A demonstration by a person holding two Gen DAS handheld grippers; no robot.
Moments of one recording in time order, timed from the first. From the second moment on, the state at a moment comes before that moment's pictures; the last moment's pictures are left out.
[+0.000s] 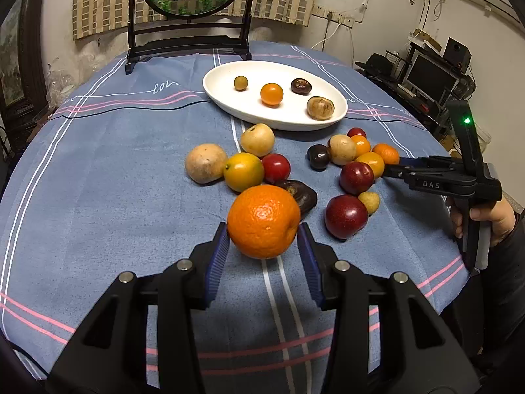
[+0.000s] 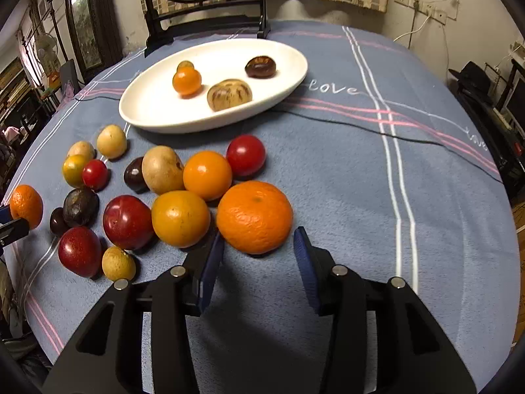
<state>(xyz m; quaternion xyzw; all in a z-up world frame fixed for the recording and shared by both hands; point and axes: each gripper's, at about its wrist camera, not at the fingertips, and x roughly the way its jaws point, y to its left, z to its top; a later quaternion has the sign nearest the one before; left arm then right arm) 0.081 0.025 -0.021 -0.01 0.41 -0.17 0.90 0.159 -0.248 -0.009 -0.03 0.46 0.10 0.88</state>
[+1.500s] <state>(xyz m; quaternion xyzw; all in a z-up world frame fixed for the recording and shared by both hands) 0.131 0.041 -0.025 -0.02 0.42 -0.15 0.89 0.154 -0.247 0.031 0.00 0.40 0.12 0.91</state>
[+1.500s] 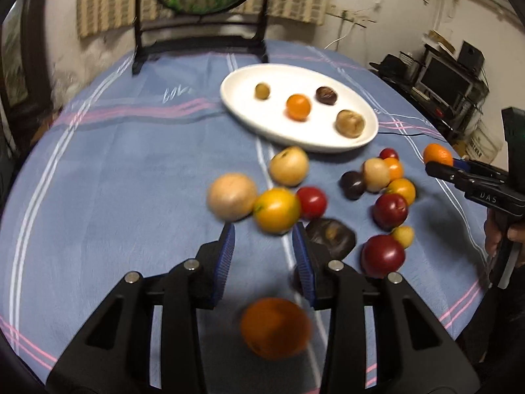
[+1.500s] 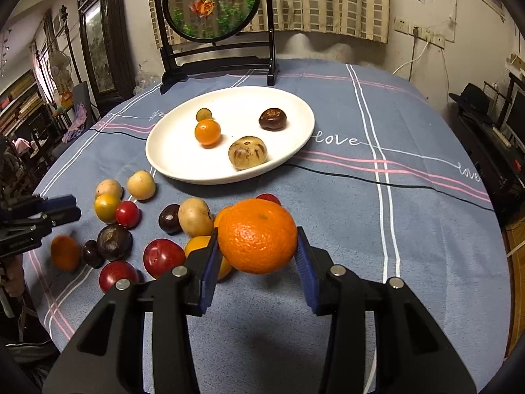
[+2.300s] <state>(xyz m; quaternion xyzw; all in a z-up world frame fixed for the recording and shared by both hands) 0.089 0.029 -0.058 0.02 0.47 -0.17 0.86 0.130 -0.231 0.035 0.00 0.39 0.14 0.91</state>
